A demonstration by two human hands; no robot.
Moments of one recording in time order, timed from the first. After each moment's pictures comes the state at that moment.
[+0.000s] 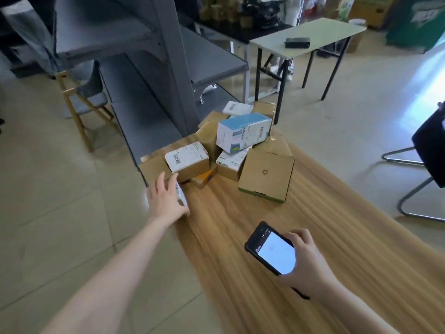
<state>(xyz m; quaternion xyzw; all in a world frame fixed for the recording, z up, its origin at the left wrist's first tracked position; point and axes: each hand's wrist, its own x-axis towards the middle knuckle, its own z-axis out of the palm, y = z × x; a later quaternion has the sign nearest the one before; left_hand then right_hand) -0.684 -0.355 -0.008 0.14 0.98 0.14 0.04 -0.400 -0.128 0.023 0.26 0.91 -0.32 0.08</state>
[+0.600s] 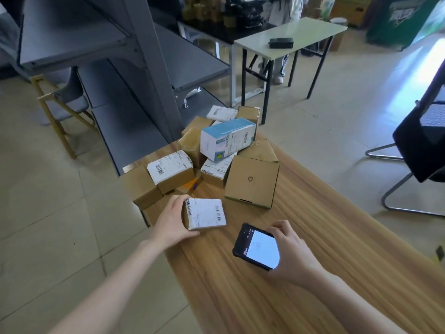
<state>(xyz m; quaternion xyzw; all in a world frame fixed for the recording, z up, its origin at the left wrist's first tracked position) -0.667 -0.324 -0.019 0.31 0.91 0.26 0.11 -0.435 -0.097 0.029 0.19 0.94 -0.25 0.10</state>
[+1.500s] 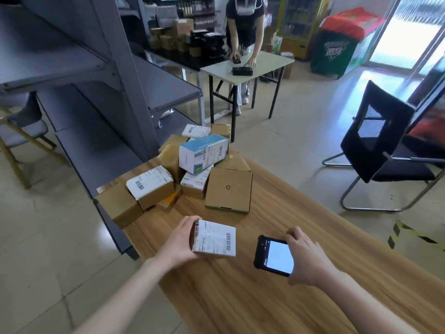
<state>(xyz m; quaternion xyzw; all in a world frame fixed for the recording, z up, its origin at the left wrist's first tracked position) -0.620 -0.300 -0.015 0.44 0.82 0.31 0.18 -0.374 -0.081 0.044 0.27 0.95 -0.10 0.14</state>
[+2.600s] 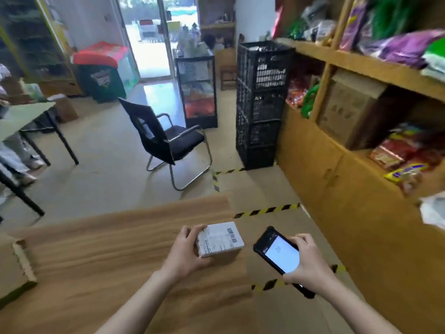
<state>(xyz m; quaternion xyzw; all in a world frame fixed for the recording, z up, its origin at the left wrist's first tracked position) -0.163 -0.094 0.018 0.73 0.56 0.25 0.31 0.155 -0.161 0.059 0.72 0.61 -0.27 -0.19</state>
